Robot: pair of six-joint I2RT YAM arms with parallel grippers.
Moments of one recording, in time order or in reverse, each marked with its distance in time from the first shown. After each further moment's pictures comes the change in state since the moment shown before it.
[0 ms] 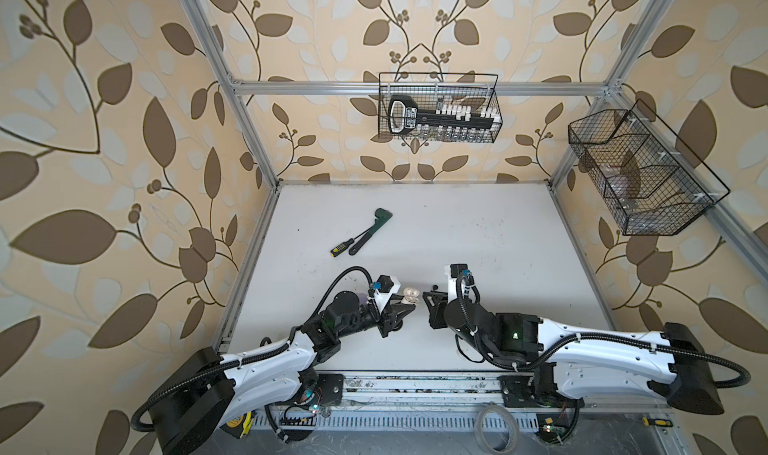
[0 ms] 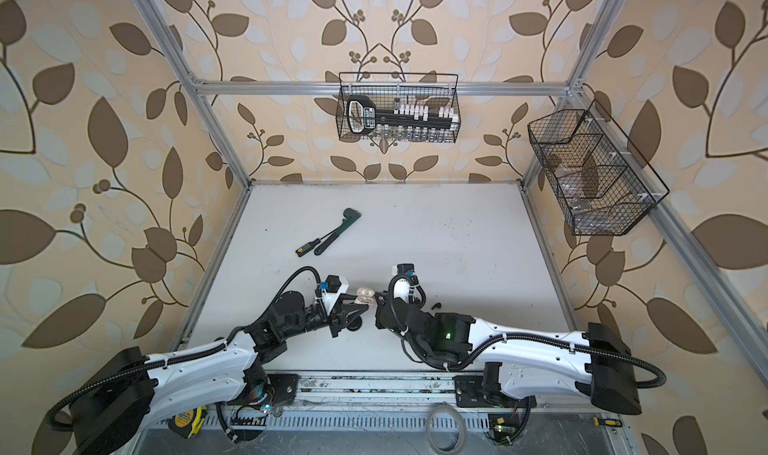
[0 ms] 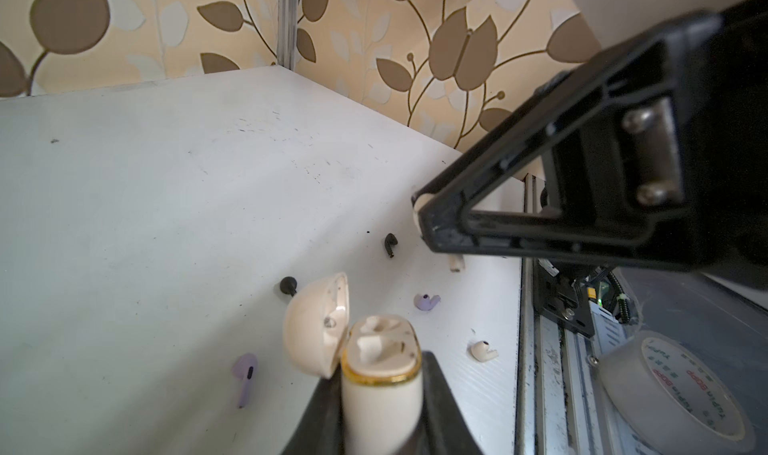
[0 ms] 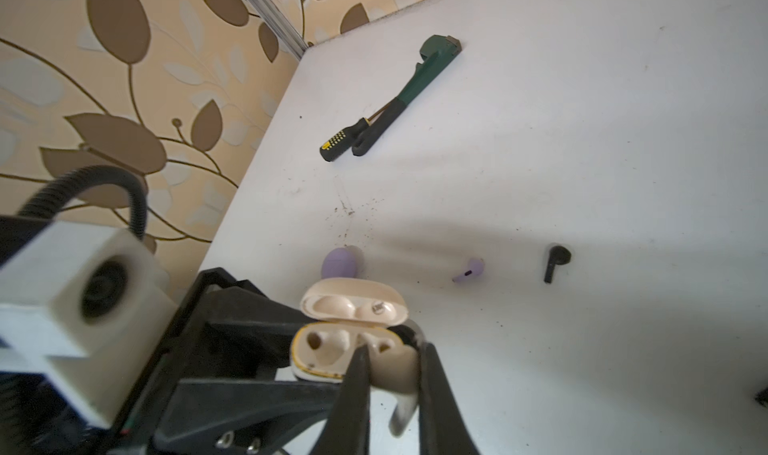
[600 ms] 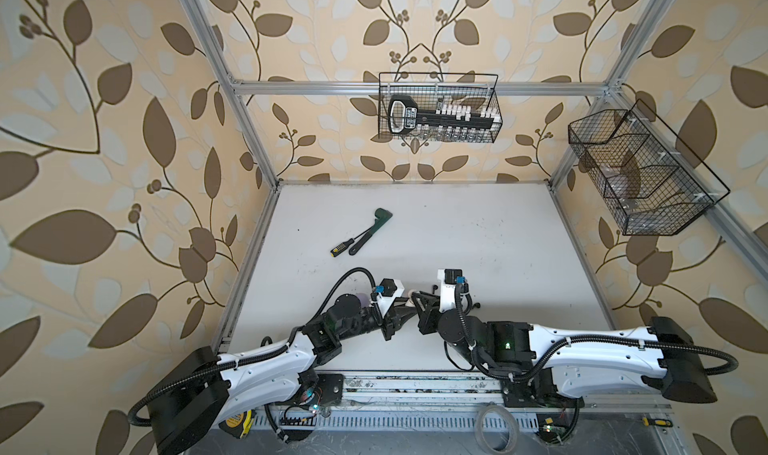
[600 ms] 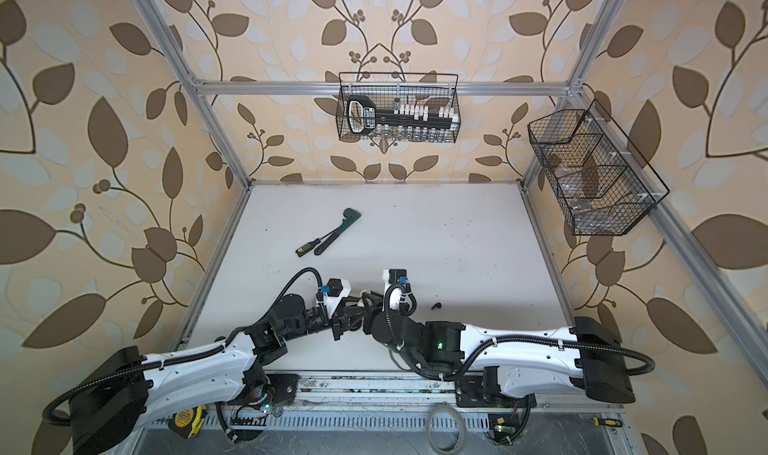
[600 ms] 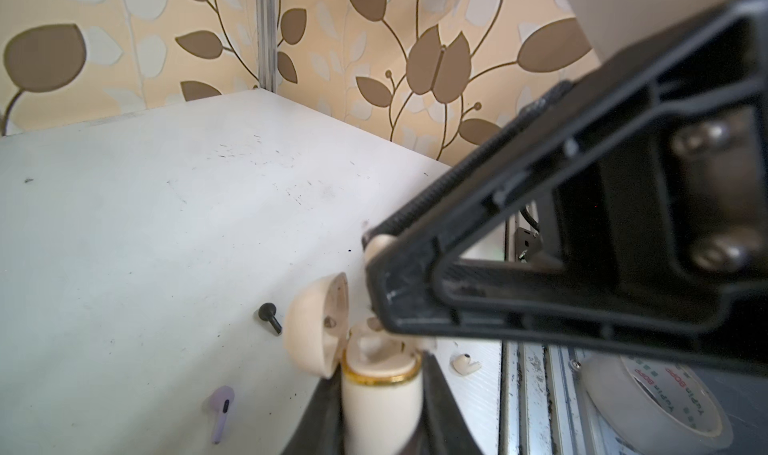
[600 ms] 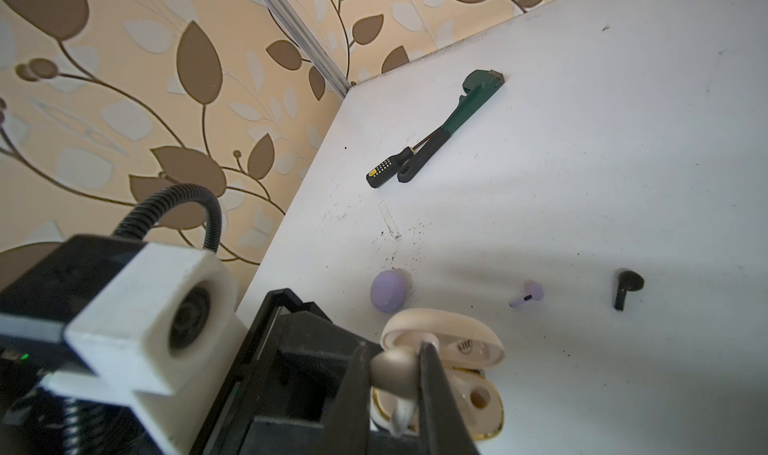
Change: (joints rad) left arm -0.051 -0.032 0.011 0.015 -0.037 0.013; right arm 0.095 0.063 0.002 0.159 0.119 0.007
